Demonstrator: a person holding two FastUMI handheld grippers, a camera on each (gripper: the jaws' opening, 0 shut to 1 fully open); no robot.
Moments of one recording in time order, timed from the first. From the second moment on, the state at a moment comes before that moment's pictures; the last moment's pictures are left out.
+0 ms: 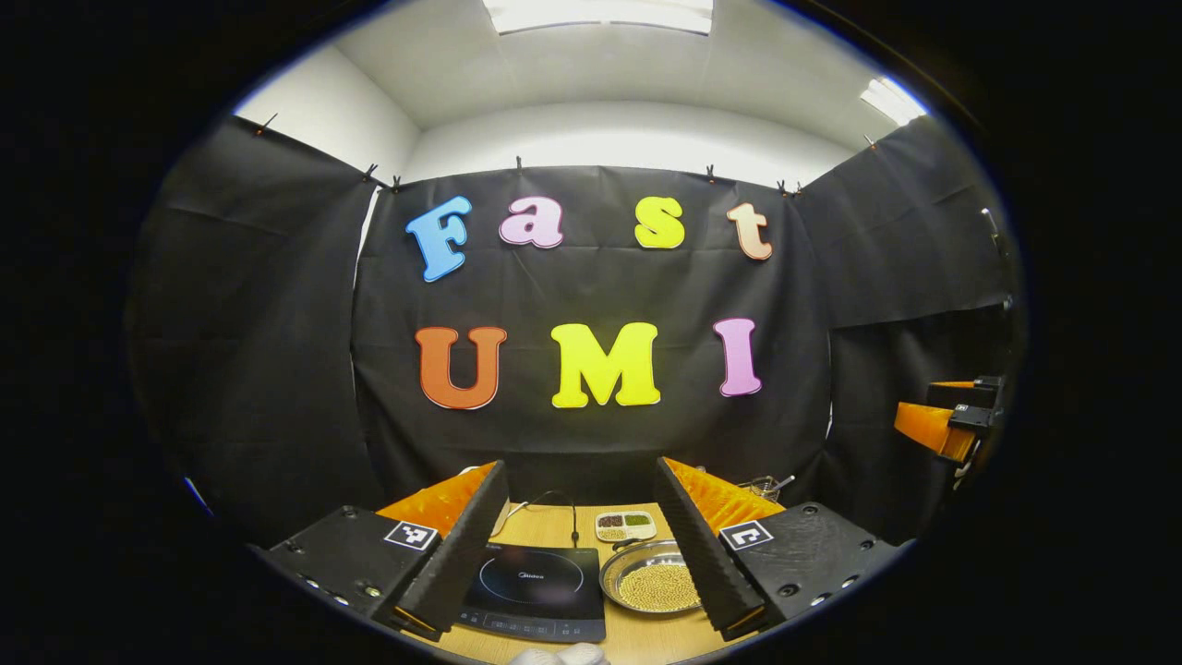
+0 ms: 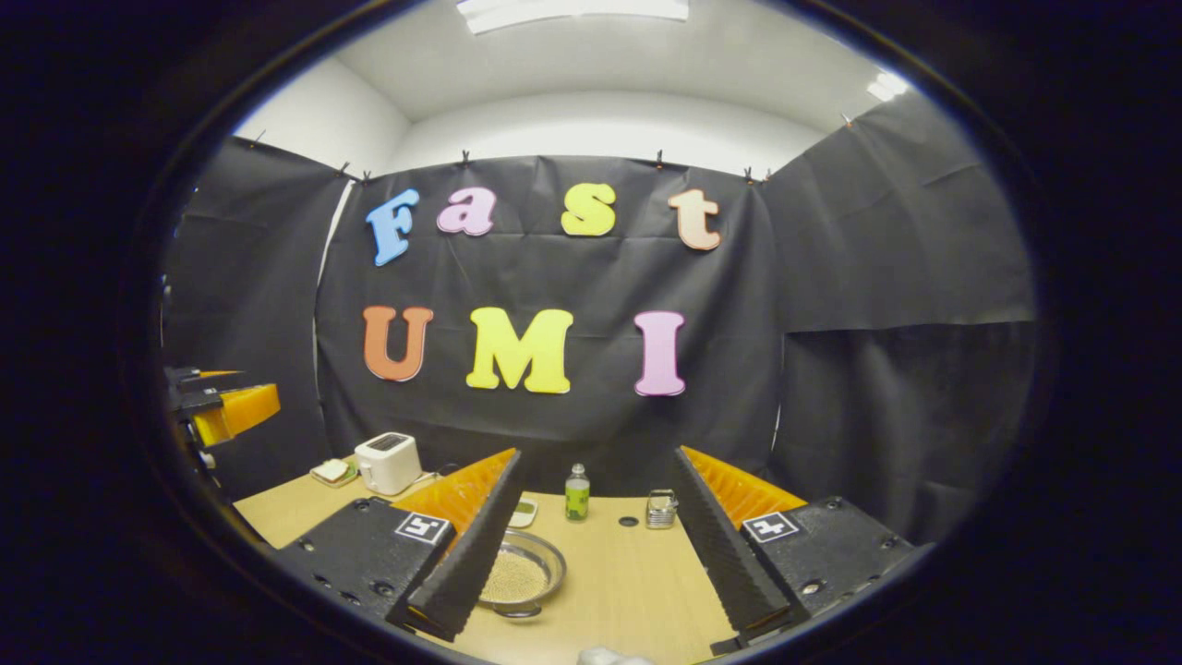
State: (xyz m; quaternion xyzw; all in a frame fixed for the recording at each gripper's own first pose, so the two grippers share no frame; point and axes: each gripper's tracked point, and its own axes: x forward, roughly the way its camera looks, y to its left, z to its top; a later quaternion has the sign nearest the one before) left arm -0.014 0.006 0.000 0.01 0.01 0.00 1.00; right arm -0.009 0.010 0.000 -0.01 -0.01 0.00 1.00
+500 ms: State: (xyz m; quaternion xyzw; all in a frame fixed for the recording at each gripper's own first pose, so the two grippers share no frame) left arm -0.016 0.008 0.000 0.01 0.01 0.00 1.00; right arm -0.003 0.021 0.000 -0.01 0.00 0.02 1.00
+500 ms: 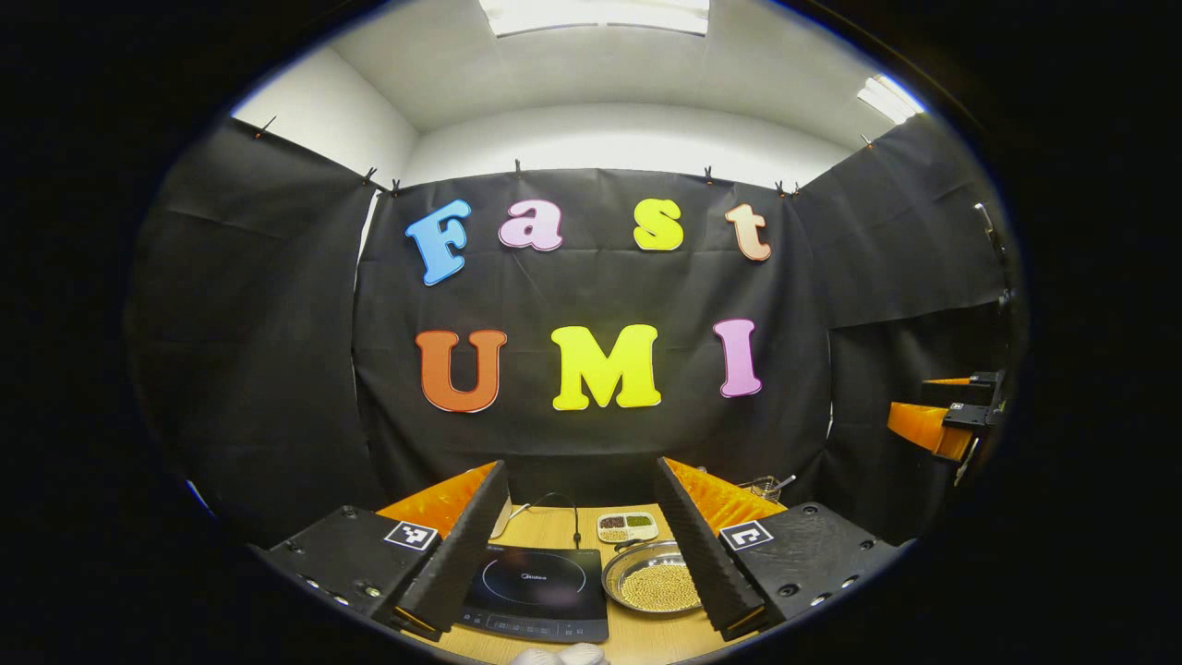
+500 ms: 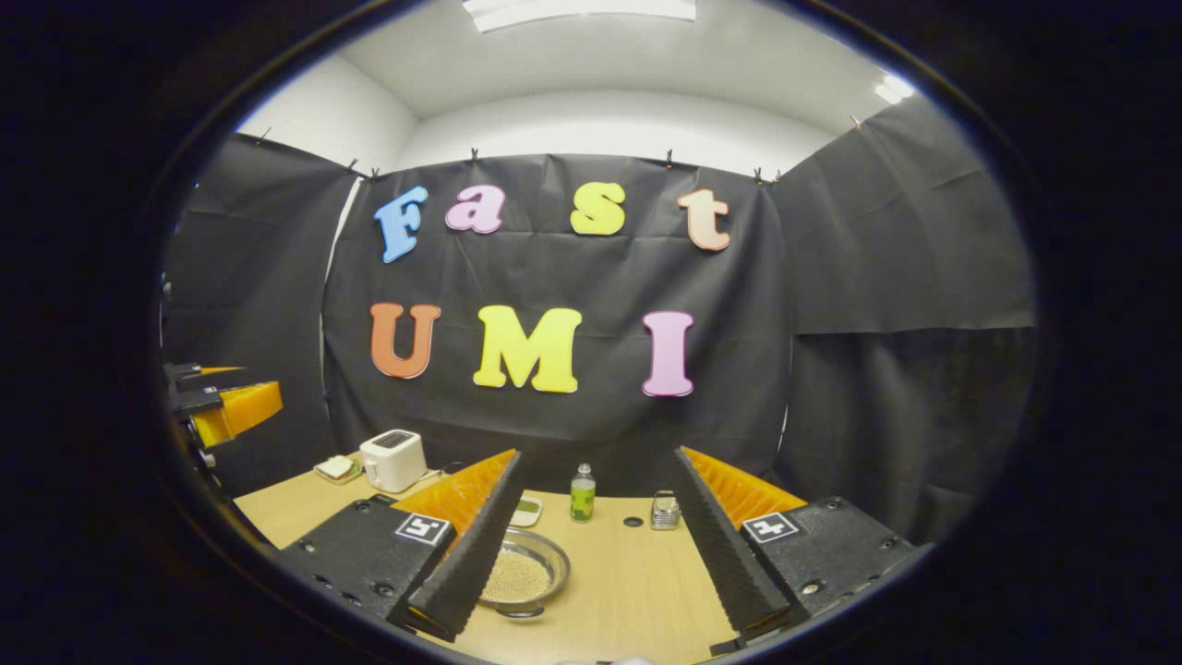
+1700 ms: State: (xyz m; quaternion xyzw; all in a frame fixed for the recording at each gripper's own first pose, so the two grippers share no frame) left arm -0.030 0.017 -0.025 0.02 0.02 0.03 1.00; right arm 0.023 0.136 -0.260 -0.05 0.27 0.19 0.94
